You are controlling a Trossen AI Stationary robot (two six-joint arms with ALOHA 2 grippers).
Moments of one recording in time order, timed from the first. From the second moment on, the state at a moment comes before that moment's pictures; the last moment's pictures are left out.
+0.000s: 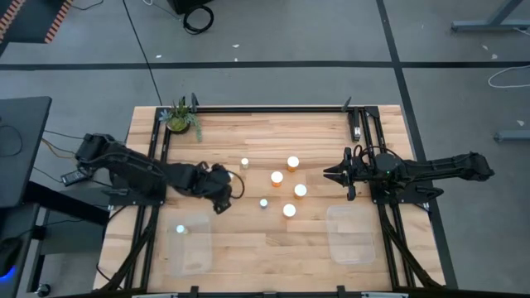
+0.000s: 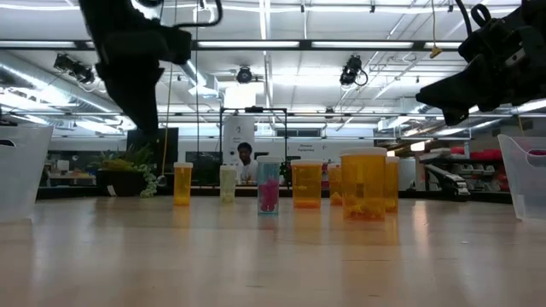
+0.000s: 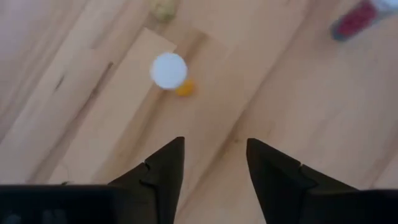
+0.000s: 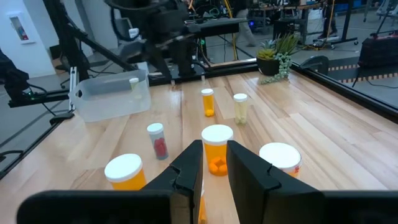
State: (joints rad) left arm -0.24 1.43 0.97 -0.84 -0.35 -0.75; right arm 0.01 0.29 0.01 0.18 0.07 0.13
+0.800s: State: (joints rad) left arm 0.14 1.59 0.97 -0.76 0.00 -0.35; right arm 0.01 0.29 0.01 0.16 0.07 0.13
